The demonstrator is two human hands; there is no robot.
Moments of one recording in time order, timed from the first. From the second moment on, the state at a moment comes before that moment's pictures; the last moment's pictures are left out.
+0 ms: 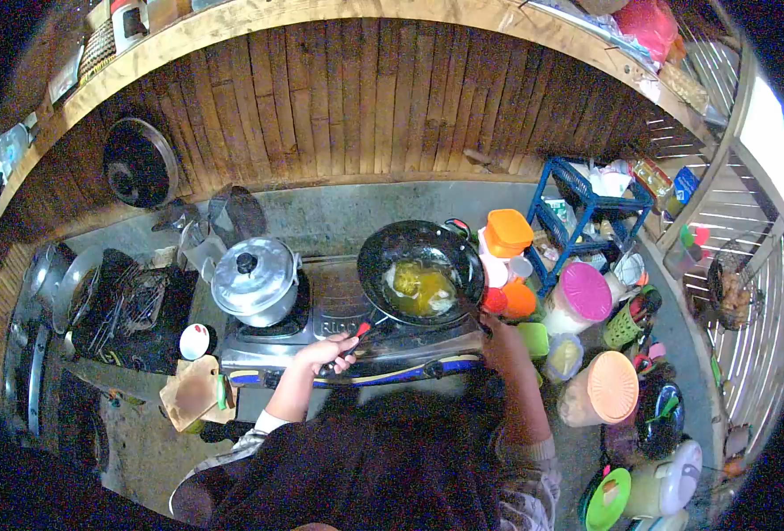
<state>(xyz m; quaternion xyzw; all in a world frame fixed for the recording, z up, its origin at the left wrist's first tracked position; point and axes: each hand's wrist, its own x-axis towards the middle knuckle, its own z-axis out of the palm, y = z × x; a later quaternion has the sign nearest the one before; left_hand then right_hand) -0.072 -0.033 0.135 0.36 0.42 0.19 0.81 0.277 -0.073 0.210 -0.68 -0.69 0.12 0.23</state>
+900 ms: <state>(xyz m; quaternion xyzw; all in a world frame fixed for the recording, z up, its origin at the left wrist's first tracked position) -0.068 -0.035 0.131 0.38 0.42 0.19 0.80 0.292 -0.164 0.312 -0.68 -0.70 0.12 0.16</state>
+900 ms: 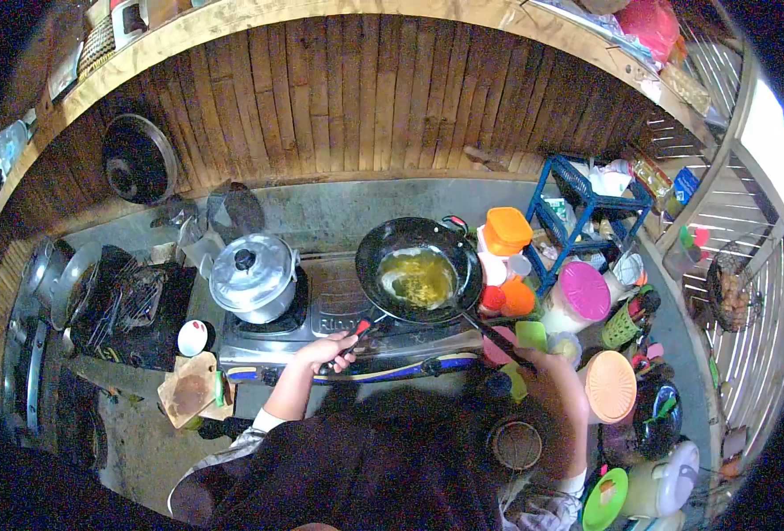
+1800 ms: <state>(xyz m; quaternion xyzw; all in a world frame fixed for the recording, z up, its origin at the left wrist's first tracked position) -0.066 -0.036 0.136 0.36 0.43 0.20 0.81 0.239 -0.049 0.204 -0.58 -0.72 0.13 0.35</state>
